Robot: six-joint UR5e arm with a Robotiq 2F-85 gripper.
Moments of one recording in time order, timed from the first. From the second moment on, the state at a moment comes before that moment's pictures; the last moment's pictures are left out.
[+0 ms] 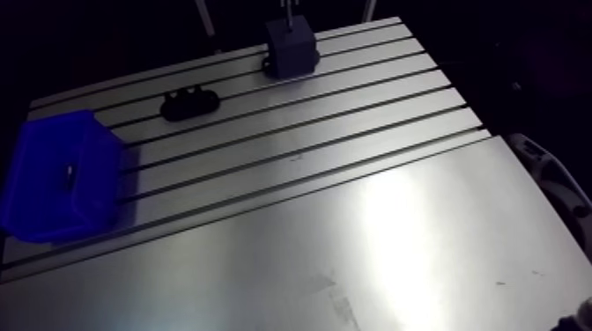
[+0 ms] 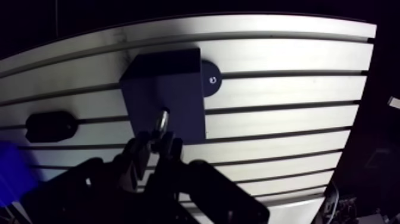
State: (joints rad) arm -0.33 -0.90 1.19 -1.63 -1.64 -1.83
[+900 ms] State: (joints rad) arm -0.33 -0.90 1.19 -1.64 -1.64 -1.83
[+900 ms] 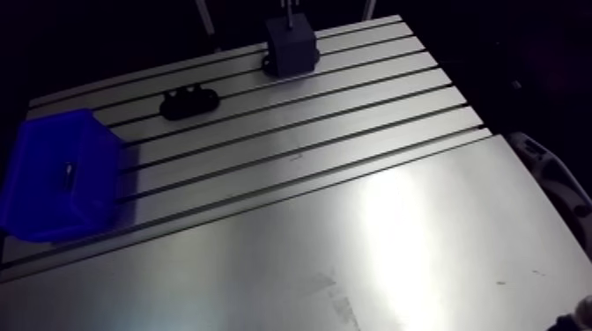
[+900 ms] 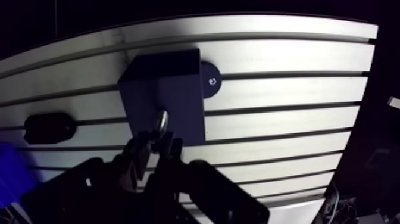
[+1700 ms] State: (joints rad) arm -0.33 -0.89 1.21 -1.64 -1.64 -1.83
